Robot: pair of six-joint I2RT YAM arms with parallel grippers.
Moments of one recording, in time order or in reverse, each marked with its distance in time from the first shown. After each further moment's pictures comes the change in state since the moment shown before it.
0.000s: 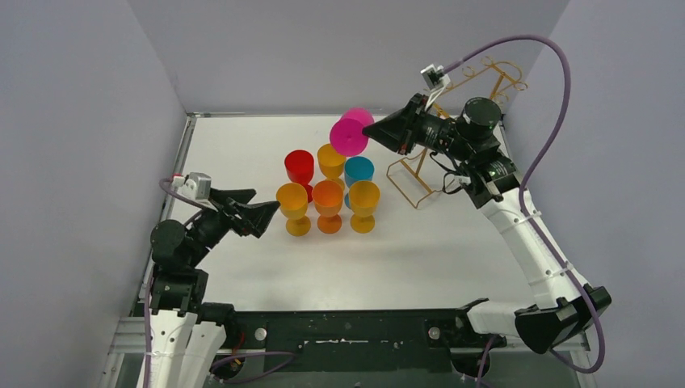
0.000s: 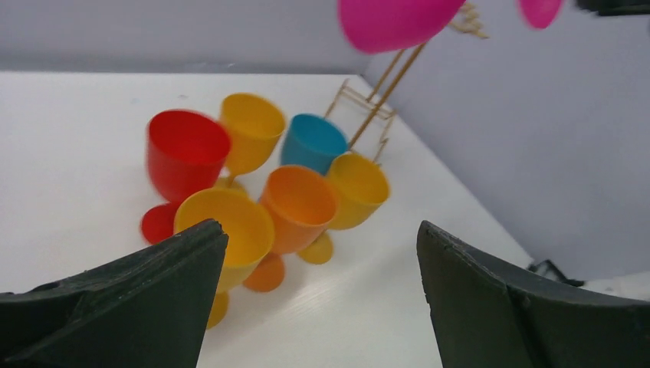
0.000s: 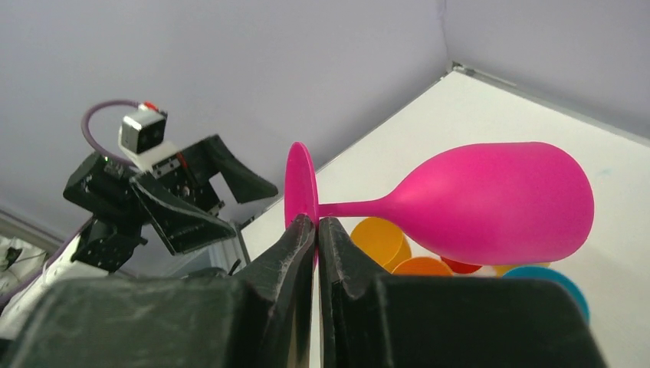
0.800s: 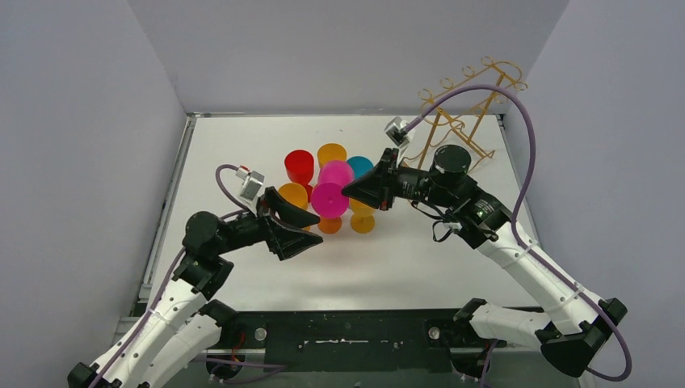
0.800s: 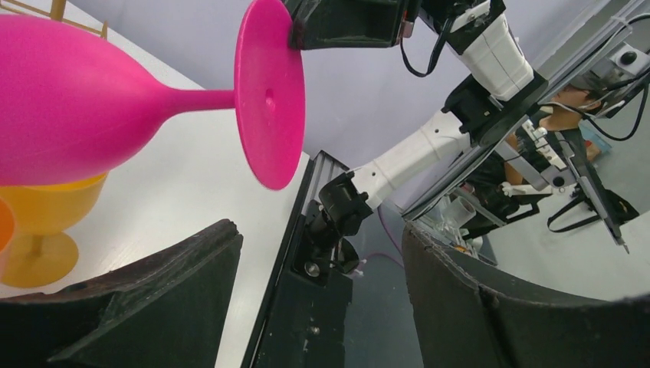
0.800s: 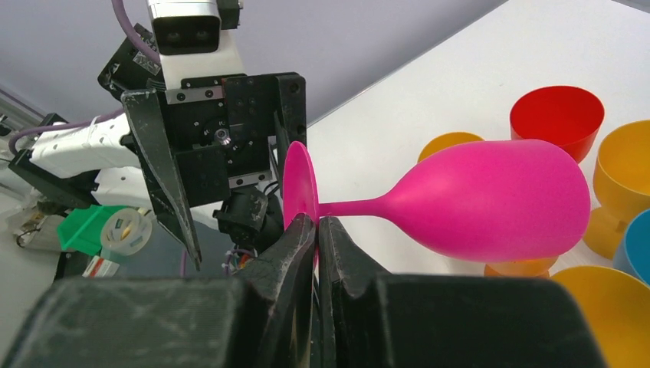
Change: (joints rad) left arm -0.406 0.211 -0.044 0.519 0.310 -0.372; right arm 0.291 -0.205 -0.283 -0.062 0.116 -0.098
